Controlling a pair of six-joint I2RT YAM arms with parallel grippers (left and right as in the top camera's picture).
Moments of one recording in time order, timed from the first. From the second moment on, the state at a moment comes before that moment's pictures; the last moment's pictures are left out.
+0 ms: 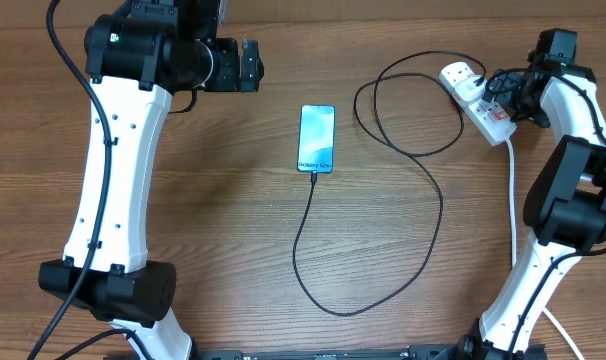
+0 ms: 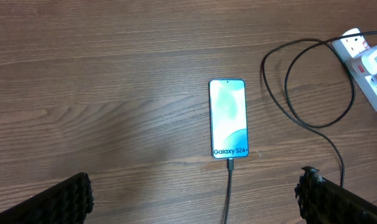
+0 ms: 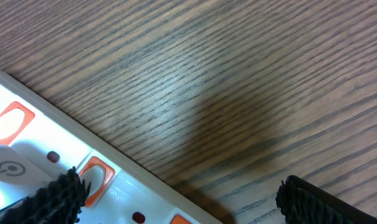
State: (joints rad) left arm -0.19 1.88 2.22 -1.36 0.14 -0.18; right arm -0.29 2.31 1.86 -0.71 0.03 0.20
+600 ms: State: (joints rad) left arm -0.19 1.88 2.22 -1.35 0.14 -0.18; right arm -0.33 2.26 1.92 -0.98 0.04 0.26
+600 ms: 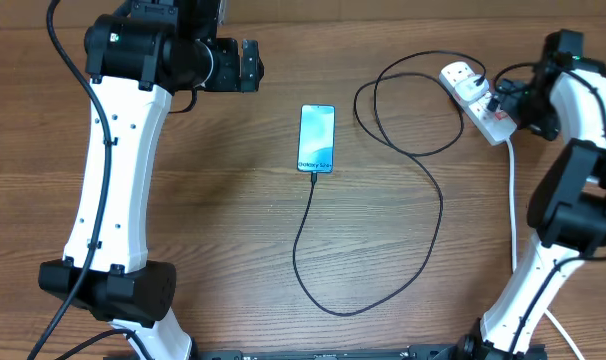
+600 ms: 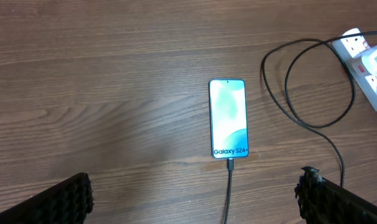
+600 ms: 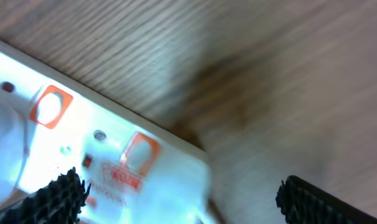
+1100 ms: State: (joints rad) left arm -0.19 1.88 2.22 -1.36 0.13 -0.18; right arm -0.27 1.51 1.94 -1.42 -0.12 0.29
